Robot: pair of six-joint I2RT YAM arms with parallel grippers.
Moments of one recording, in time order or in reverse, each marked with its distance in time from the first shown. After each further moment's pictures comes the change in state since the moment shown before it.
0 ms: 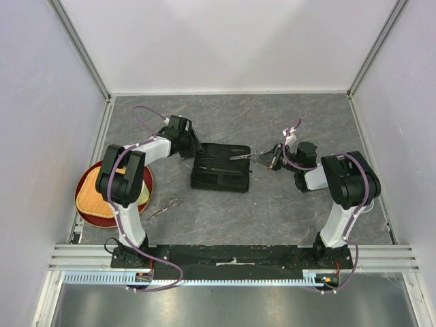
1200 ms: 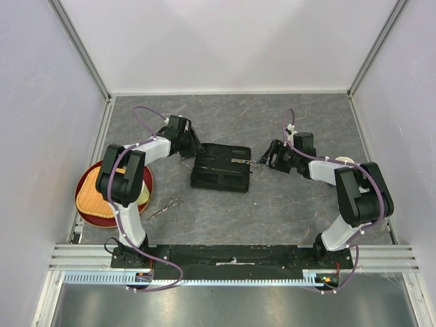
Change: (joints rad) left arm 0.004 0.004 0.000 0.013 0.024 0.000; right arm 0.011 -0.177 0.167 -0.786 0.294 -0.193
